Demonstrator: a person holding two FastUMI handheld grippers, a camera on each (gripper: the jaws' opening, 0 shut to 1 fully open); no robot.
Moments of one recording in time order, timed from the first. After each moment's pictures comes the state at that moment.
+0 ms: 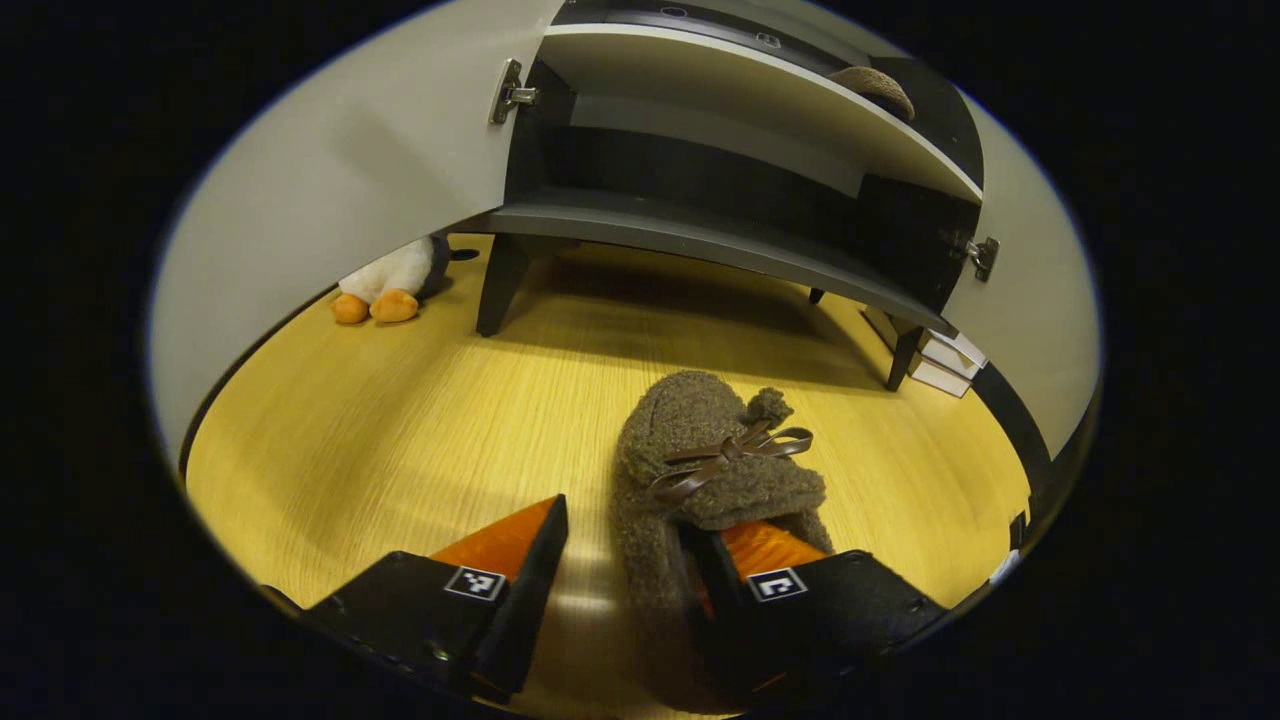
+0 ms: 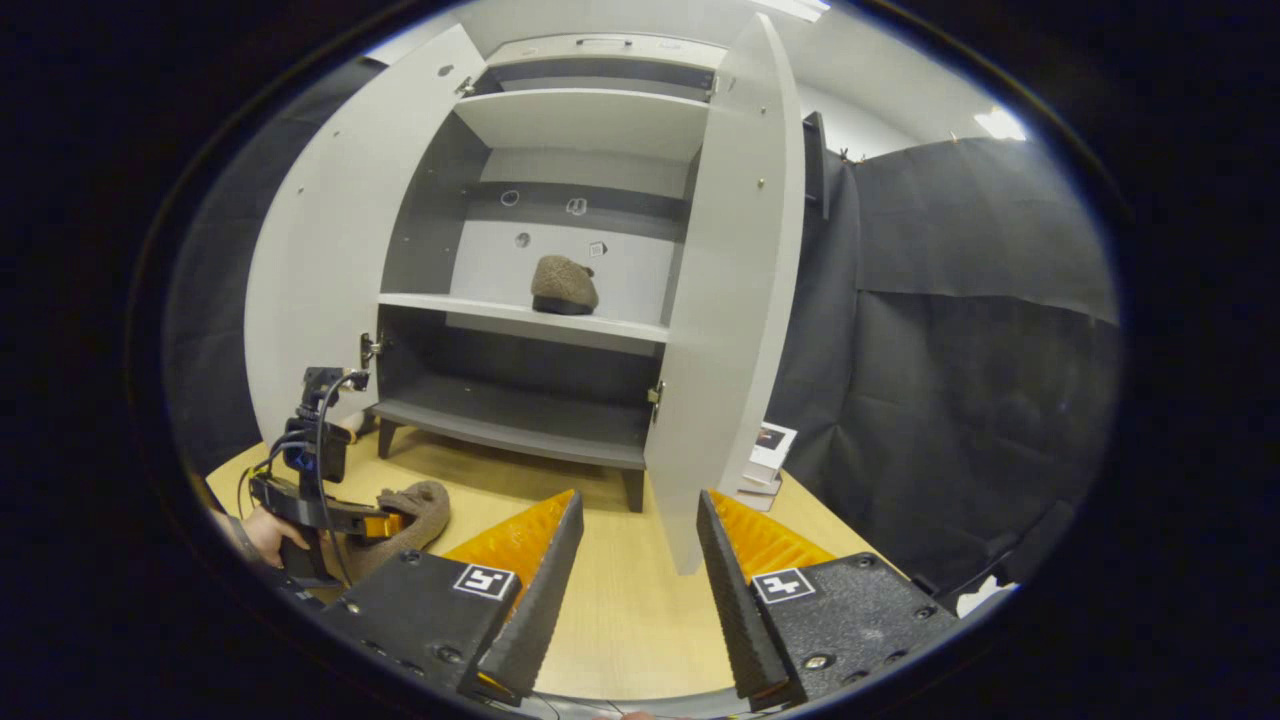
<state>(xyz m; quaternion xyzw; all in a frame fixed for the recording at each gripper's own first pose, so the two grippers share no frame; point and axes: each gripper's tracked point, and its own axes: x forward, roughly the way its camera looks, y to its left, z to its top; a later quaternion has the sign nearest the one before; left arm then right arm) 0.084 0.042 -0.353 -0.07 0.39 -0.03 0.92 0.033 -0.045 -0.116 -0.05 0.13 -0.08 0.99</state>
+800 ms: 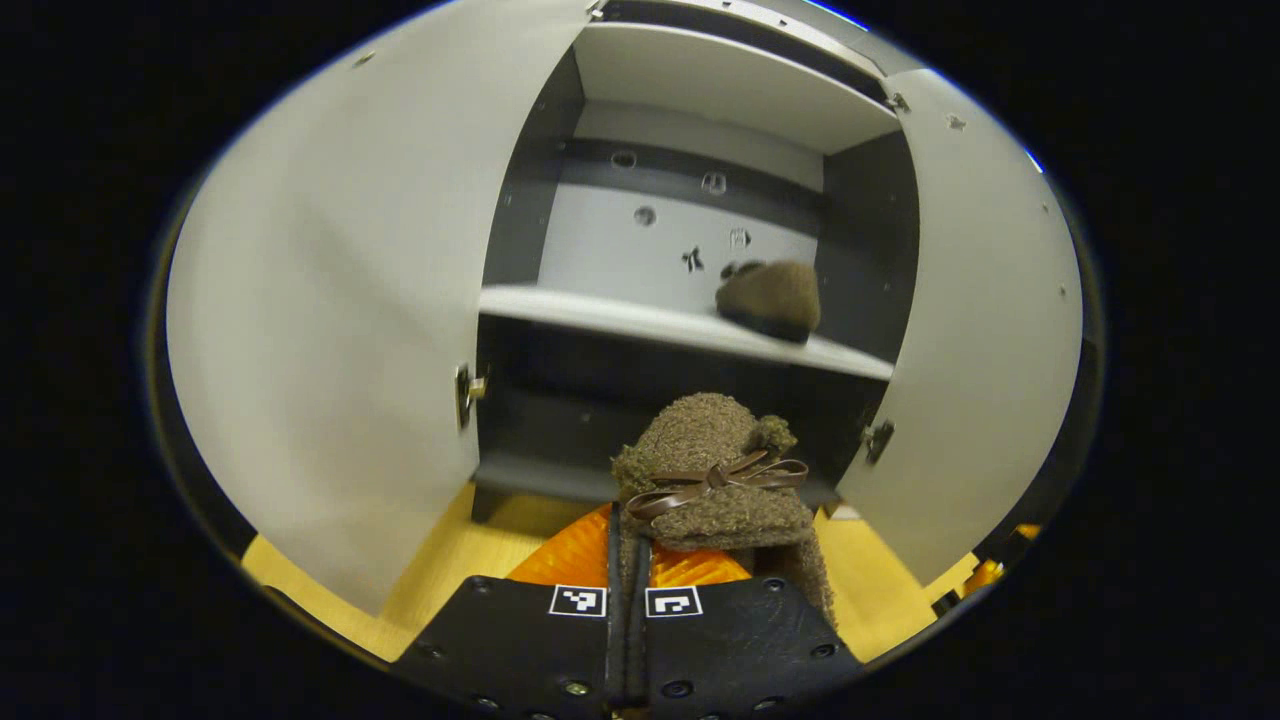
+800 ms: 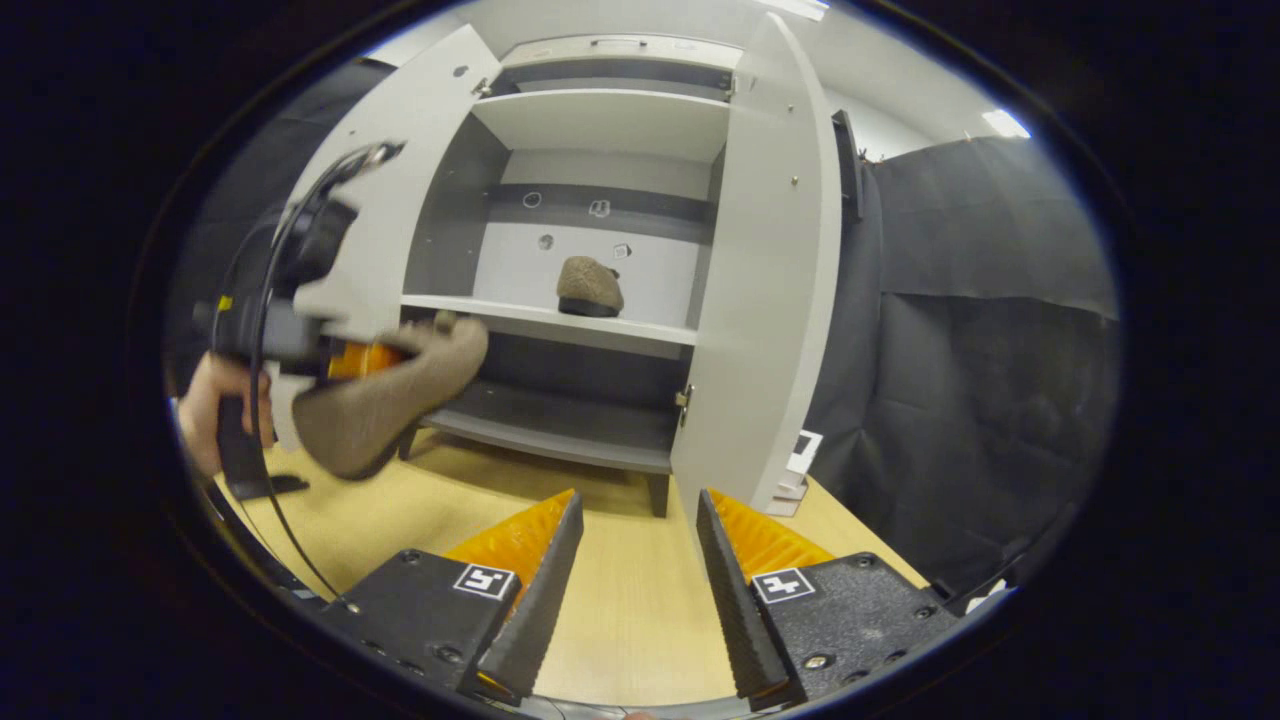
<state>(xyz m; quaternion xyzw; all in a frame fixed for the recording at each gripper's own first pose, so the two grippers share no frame) 0.165 0.004 -0.085 -0.04 0.18 -0.03 0.98 0.044 -0.025 -0.116 -0.05 0.12 -0.04 0.99</state>
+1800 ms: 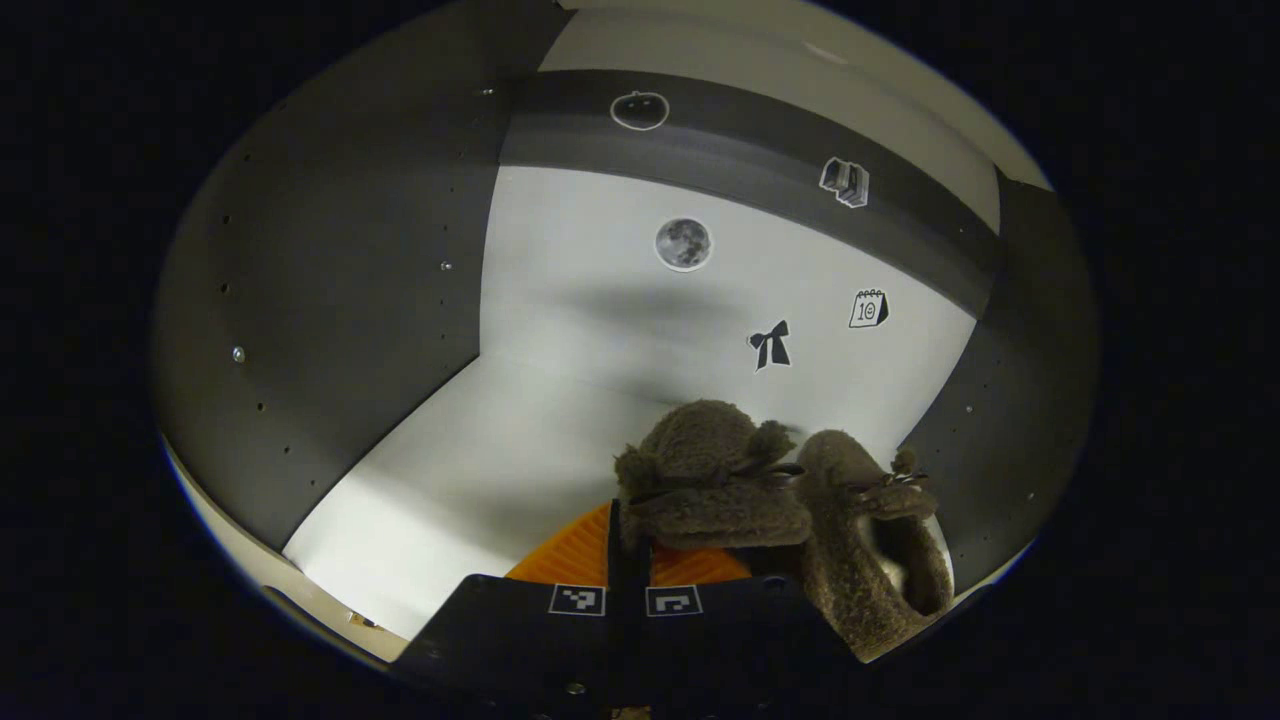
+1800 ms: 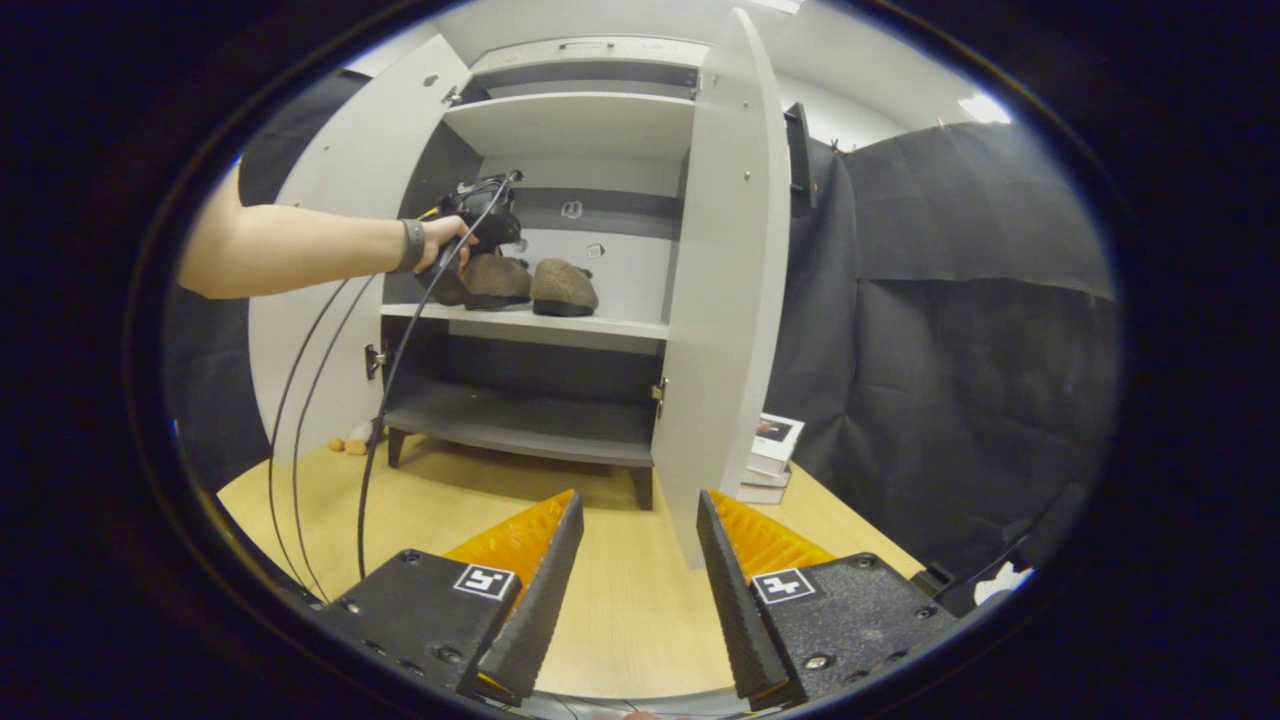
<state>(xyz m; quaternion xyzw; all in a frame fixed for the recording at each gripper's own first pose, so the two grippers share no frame) 0.441 0.000 -0.078 -0.08 0.31 0.04 0.95 0.026 -0.046 -0.121 -0.02 0.13 -0.08 0.99</state>
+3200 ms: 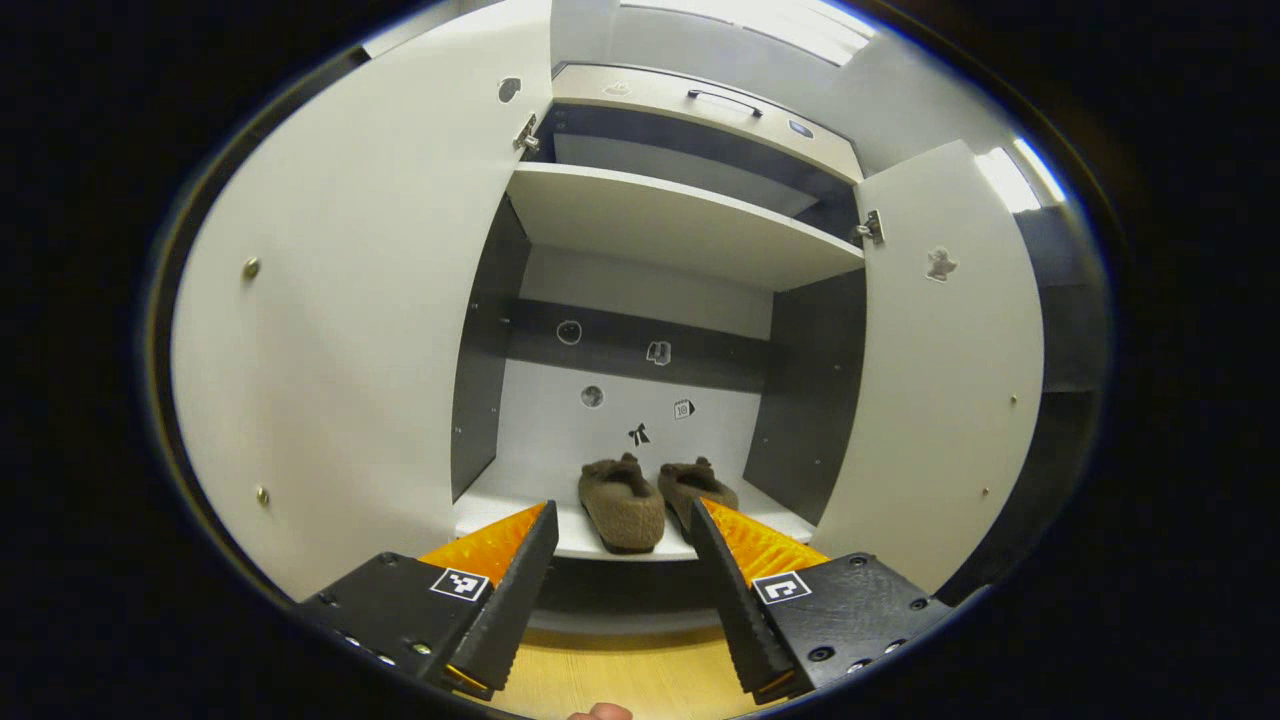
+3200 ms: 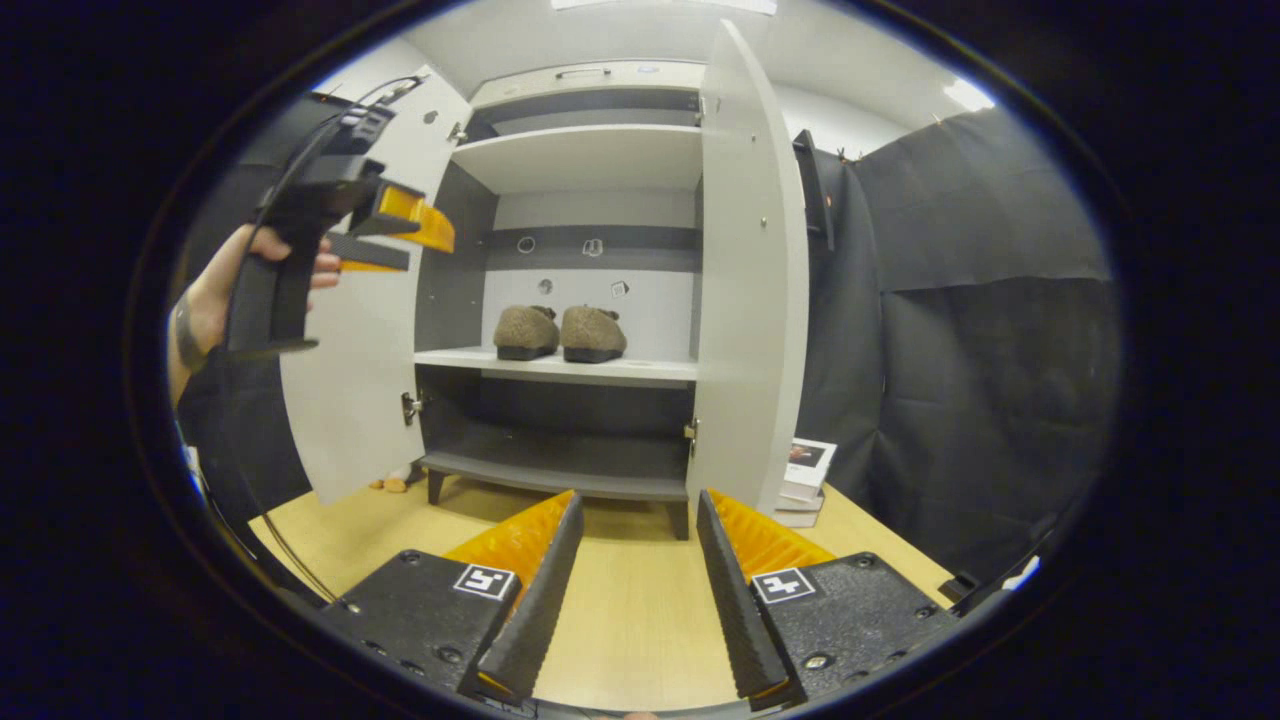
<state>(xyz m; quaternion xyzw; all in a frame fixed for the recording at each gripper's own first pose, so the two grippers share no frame) 0.152 -0.012 0.061 -0.05 0.08 -0.08 0.99 0.031 -0.021 -0.080 0.00 0.08 -0.03 1.00</state>
